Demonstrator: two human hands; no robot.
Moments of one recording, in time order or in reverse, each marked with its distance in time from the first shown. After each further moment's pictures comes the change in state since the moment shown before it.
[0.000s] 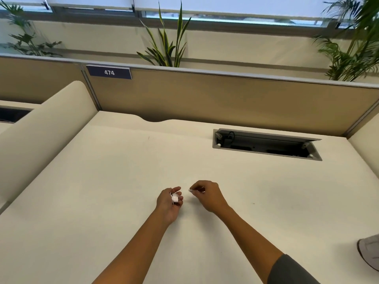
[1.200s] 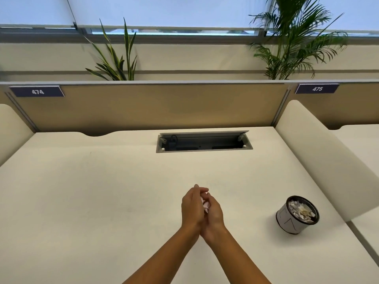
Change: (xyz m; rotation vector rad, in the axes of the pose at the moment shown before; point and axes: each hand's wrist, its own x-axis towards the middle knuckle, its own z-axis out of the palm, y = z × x) left_hand -0.123 -0.193 0.182 0.588 -0.214 0.361; right_hand -0.139 0.044 -0.136 2.176 0.285 0.550
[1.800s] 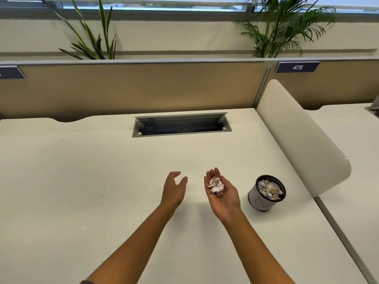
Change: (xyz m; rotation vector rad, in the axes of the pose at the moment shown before) left_hand 0.025 -0.028 0.027 0.525 -0.086 0.067; right_hand -0.038 -0.123 -0.026 -0.107 0.019 -0.259
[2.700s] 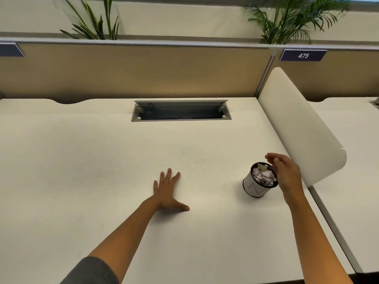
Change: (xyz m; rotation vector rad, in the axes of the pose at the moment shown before) left_hand -0.004 -0.071 -0.006 0.762 -0.385 0.133; right_hand -0.018 -0.175 -0.051 -1.336 0.171 -0.768
